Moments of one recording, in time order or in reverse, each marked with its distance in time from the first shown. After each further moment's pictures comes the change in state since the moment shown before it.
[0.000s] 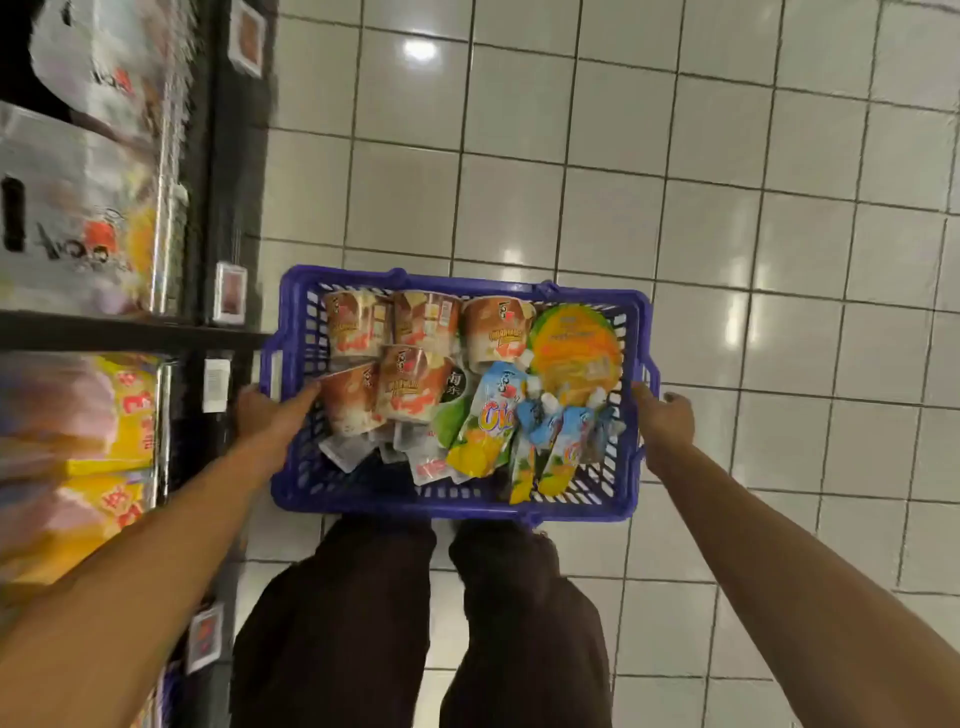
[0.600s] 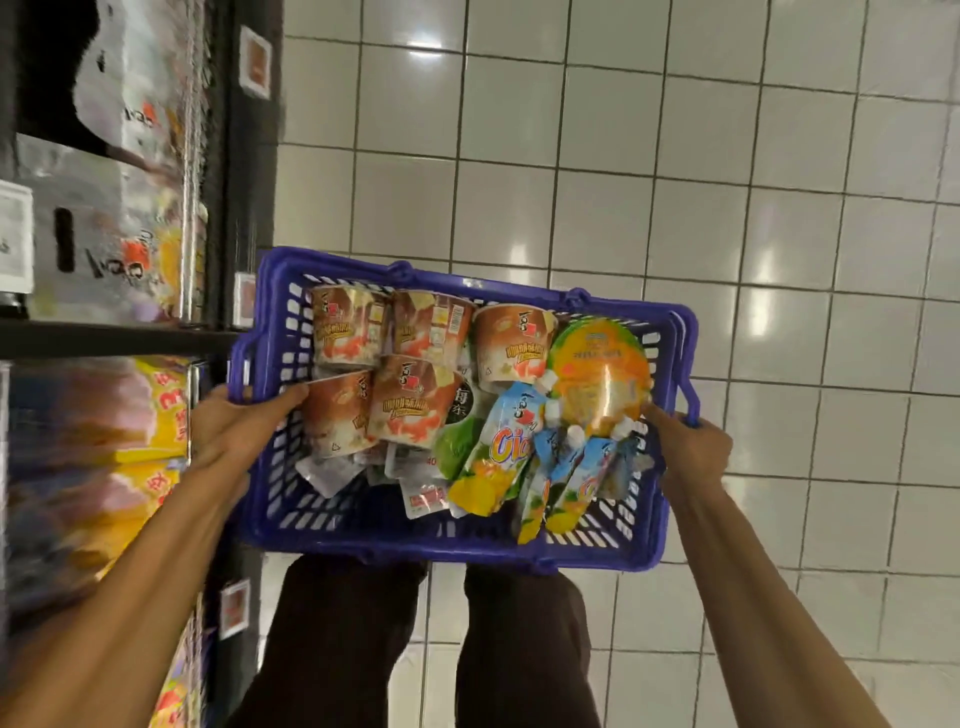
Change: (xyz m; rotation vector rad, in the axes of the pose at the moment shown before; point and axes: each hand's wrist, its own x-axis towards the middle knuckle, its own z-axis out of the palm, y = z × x) left_hand -0.080 0.035 -0.066 0.011 0.092 0.128; right_hand -0.054 0.002 -0.068 0.231 0.081 0.062
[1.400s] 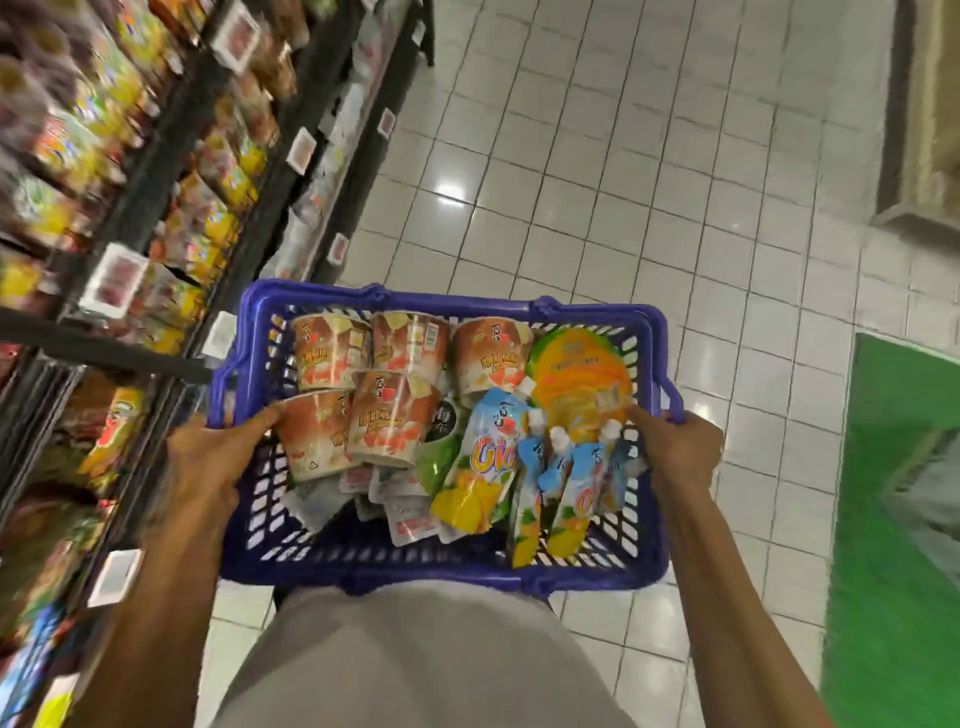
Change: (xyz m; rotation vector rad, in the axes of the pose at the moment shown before) left_hand -0.316 0.201 -0.168 -0.399 0.204 -0.063; right_hand -0.204 -0.309 -0.277 -0.165 -0.071 -0.460
